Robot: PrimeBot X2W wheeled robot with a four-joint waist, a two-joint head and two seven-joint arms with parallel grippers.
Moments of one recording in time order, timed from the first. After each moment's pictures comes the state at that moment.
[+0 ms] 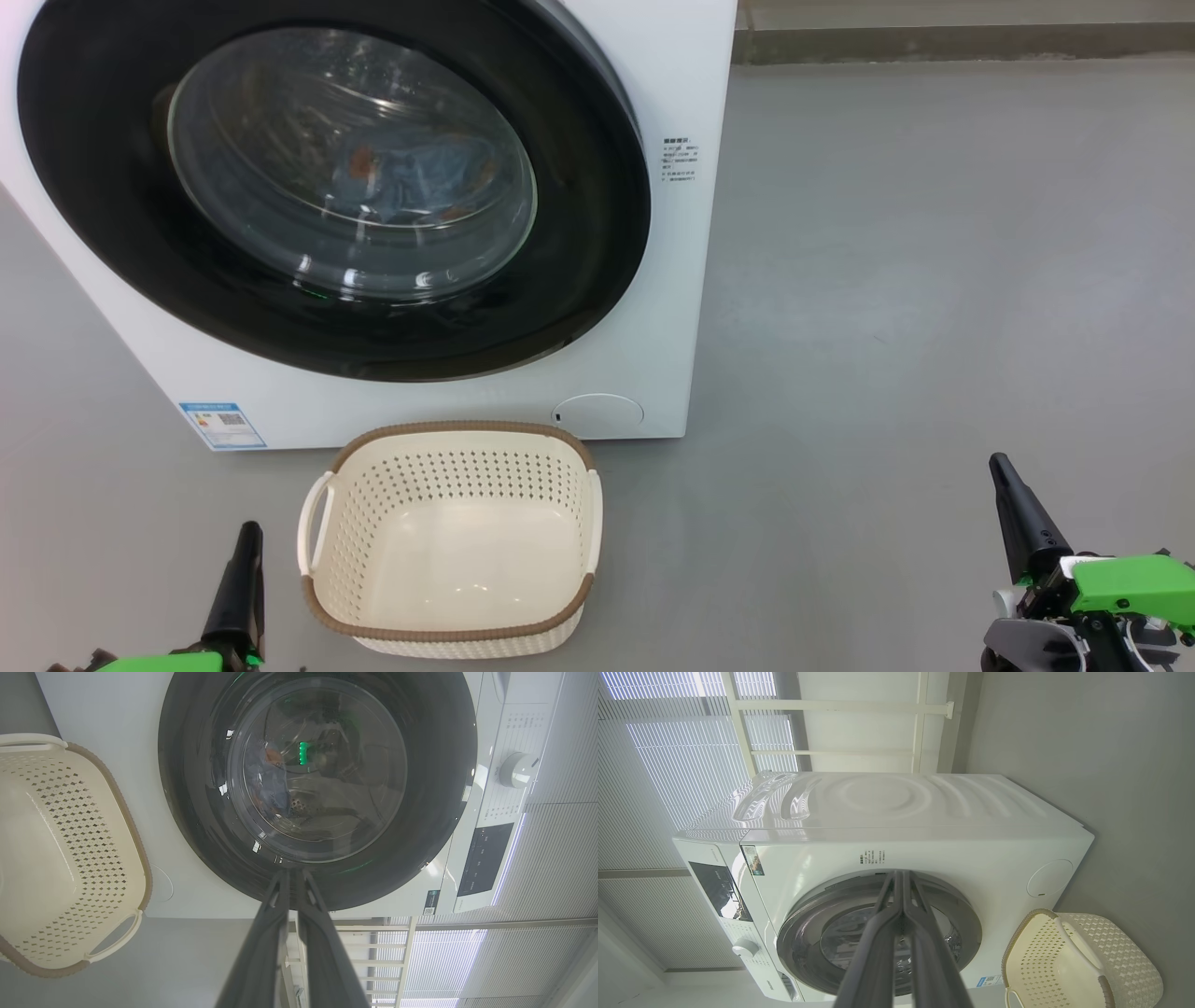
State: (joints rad) left arm -0.06 0.04 0.09 0.28 -1.60 -0.13 0.11; right arm -0.06 -0.04 -0.13 0.27 1.61 0.13 0.11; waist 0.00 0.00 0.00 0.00
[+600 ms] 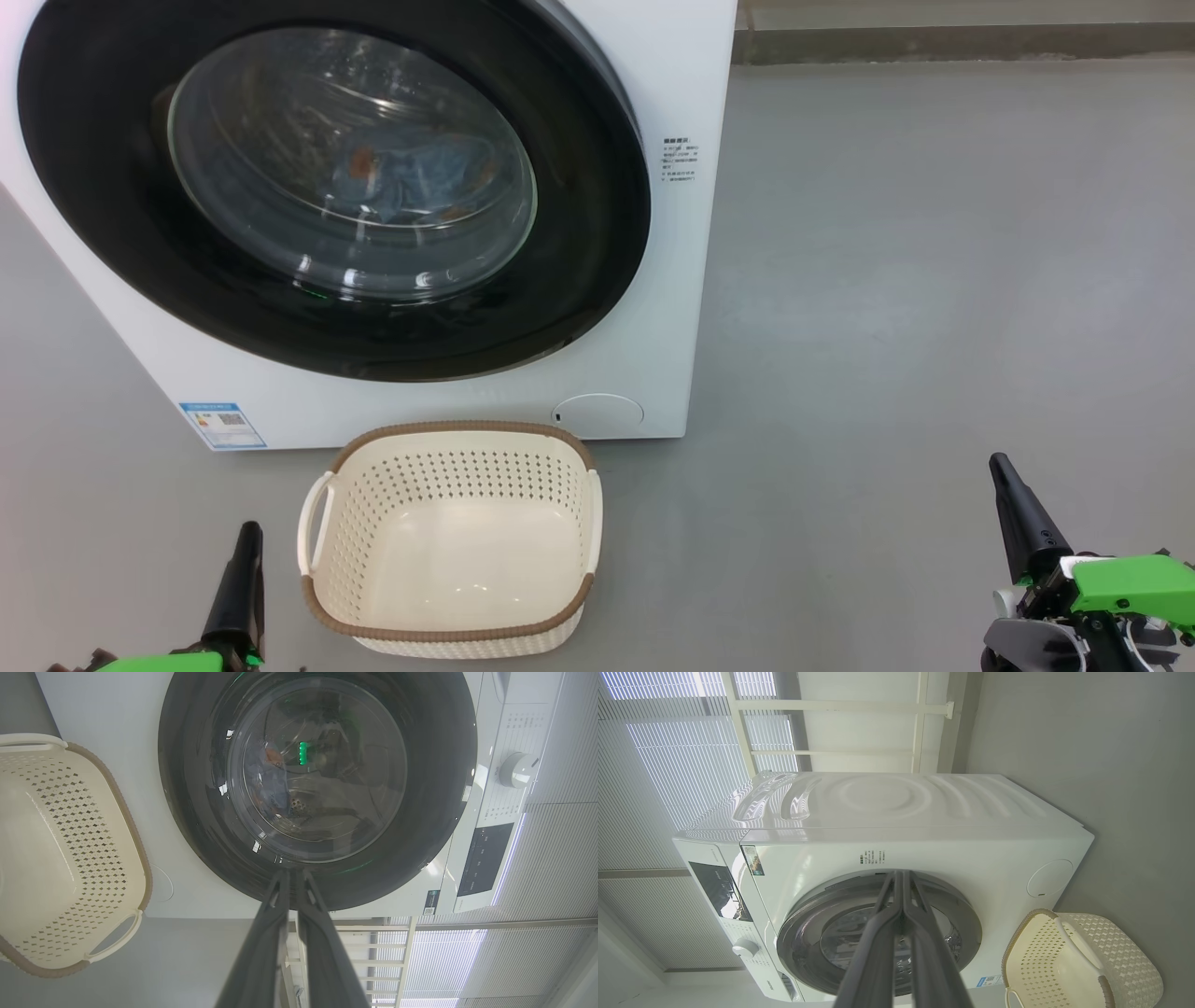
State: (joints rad) left arm -0.06 0.04 0.09 0.28 -1.60 -0.13 0.11; right arm -0.06 -0.04 -0.13 0.27 1.61 0.13 0.11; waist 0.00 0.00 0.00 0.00
